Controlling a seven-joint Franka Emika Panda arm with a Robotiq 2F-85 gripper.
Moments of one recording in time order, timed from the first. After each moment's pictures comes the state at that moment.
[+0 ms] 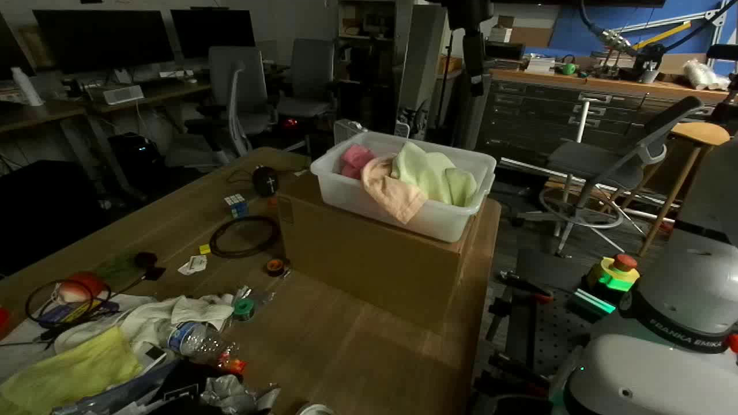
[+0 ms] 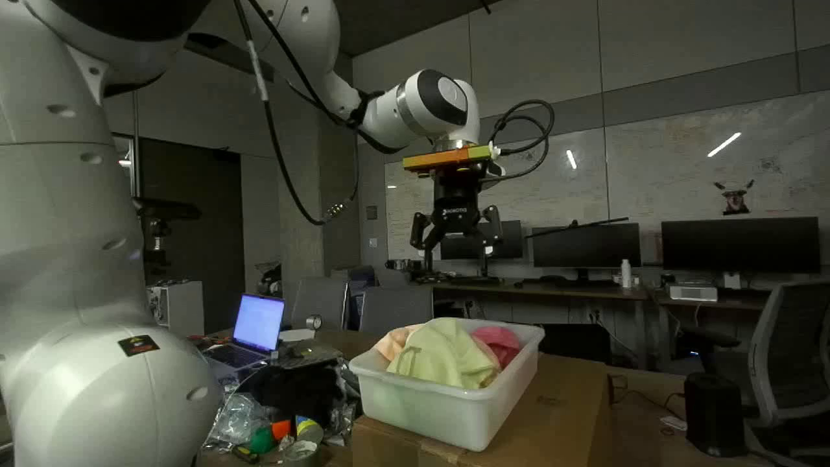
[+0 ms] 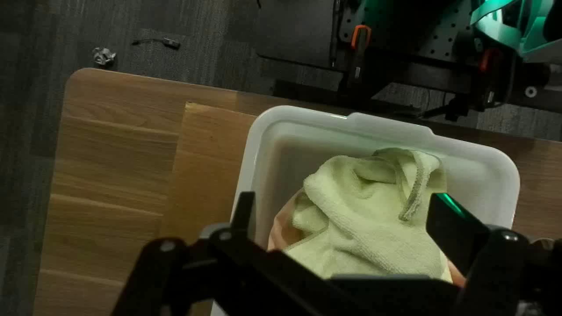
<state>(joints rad) -0.06 -0.23 -0.14 -2.00 -0.21 1.51 -0.40</state>
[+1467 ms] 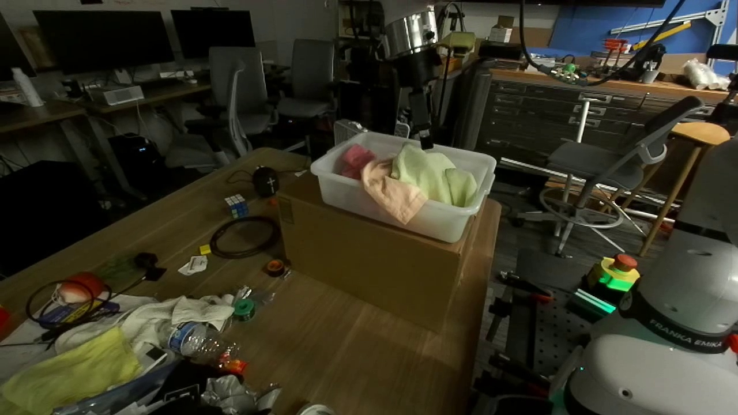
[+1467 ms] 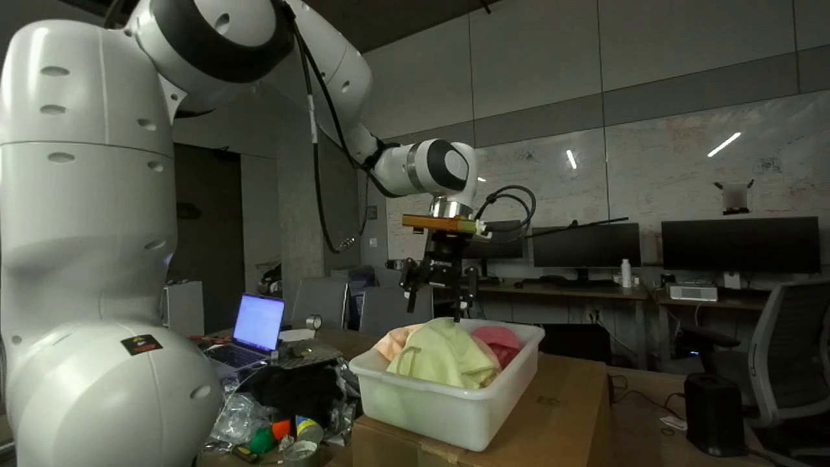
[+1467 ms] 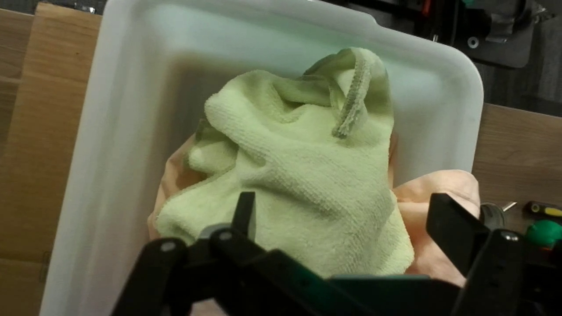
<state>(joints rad) -0.04 -0.02 -0.08 -2.00 -0.01 1.65 -0.36</state>
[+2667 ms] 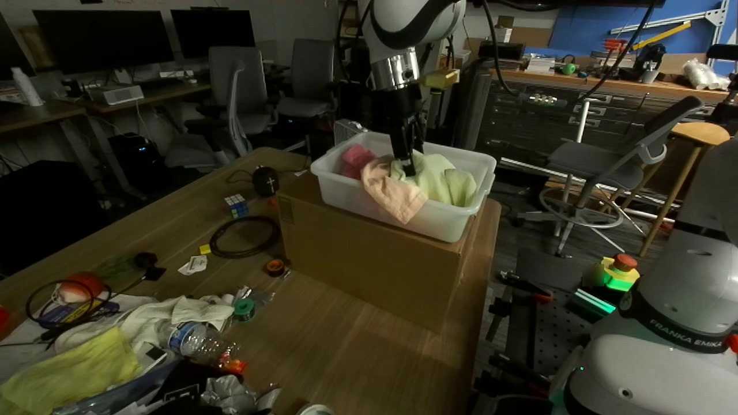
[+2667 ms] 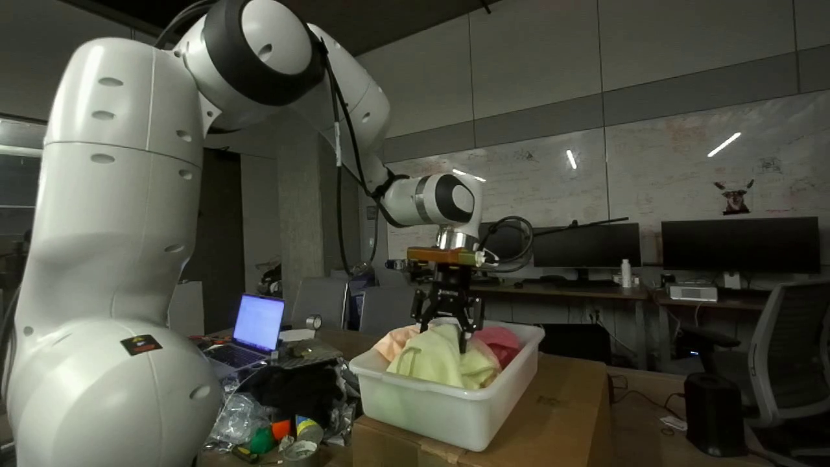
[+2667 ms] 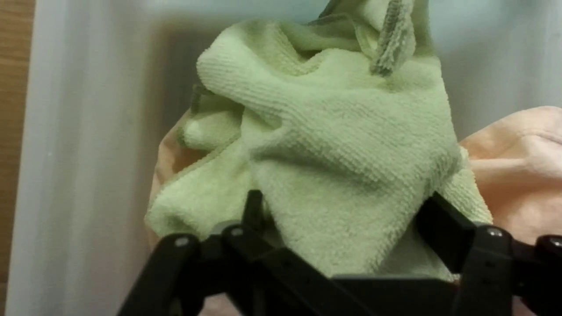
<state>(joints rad) -0.04 0.10 -0.07 -2.00 -0.02 1.77 -0.23</state>
